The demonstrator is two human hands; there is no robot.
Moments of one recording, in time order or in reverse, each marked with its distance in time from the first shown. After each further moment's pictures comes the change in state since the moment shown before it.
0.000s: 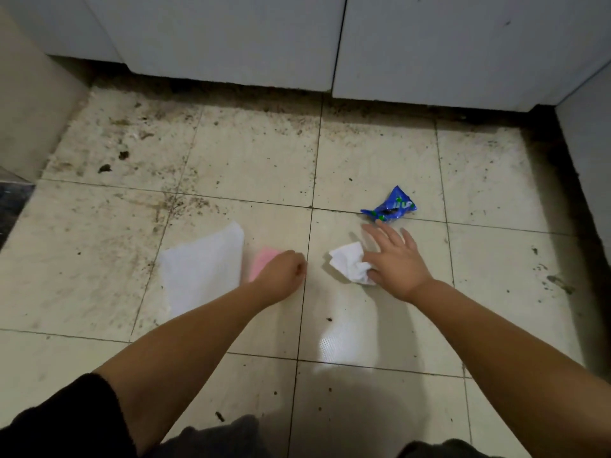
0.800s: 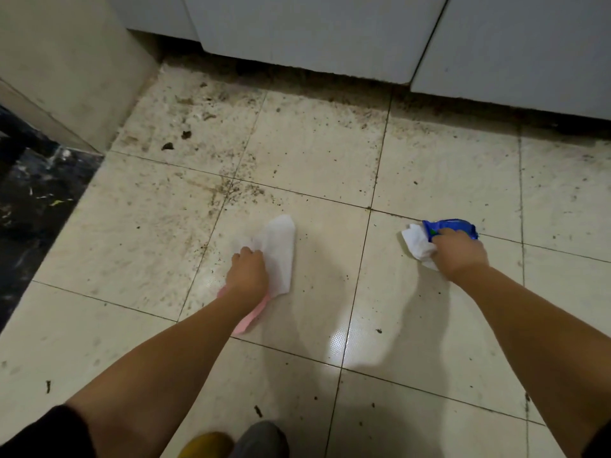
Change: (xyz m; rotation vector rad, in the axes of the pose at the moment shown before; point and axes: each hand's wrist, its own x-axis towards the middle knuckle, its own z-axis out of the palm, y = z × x) left_hand -0.033 -0.114 -0.025 0.077 0.211 -0.502; right_hand 0.083 0.018 0.021 -0.176 -0.222 0.395
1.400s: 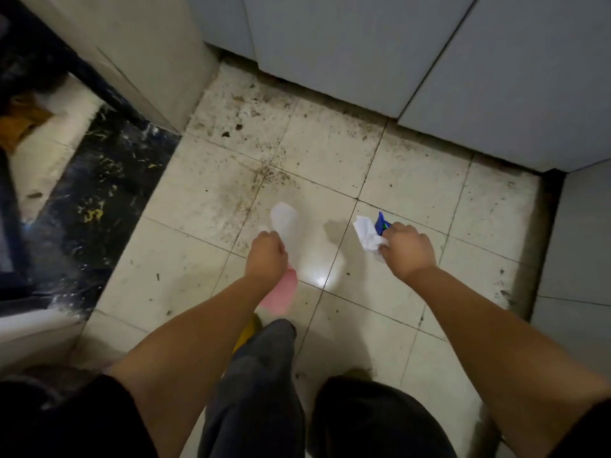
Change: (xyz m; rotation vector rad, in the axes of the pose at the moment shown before) left_hand -0.219 0.050 -0.215 -0.387 -0.011 -0.055; right_hand -0.228 -0.005 -0.224 0.020 0.079 -0.332
